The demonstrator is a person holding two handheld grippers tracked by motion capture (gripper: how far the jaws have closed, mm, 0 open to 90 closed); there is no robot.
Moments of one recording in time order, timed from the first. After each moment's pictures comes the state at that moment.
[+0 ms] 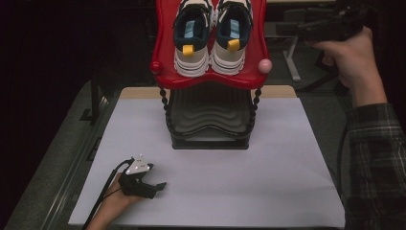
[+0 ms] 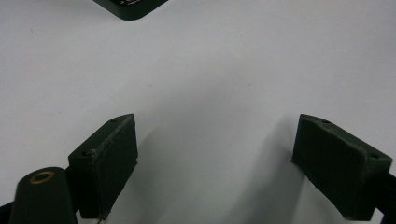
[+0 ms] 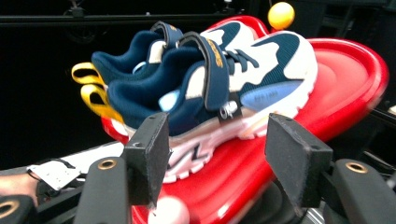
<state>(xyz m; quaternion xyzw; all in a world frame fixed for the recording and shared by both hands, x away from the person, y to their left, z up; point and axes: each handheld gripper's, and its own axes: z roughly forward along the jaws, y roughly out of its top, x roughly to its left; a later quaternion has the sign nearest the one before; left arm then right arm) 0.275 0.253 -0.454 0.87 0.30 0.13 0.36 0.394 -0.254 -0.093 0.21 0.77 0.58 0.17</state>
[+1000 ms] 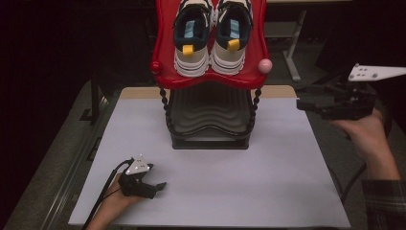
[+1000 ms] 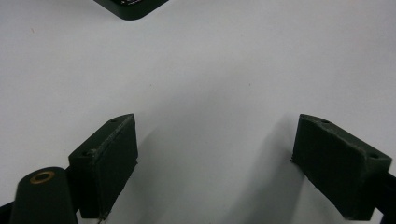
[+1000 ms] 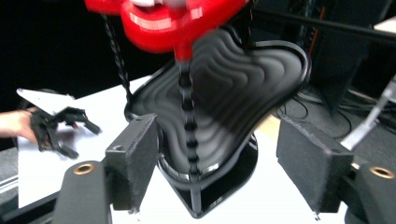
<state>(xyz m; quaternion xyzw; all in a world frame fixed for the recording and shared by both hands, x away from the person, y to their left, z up) 0.274 0.252 -0.454 0.87 0.30 0.13 0.37 0.325 -0.309 -0.232 0.29 0.77 0.54 0.16</state>
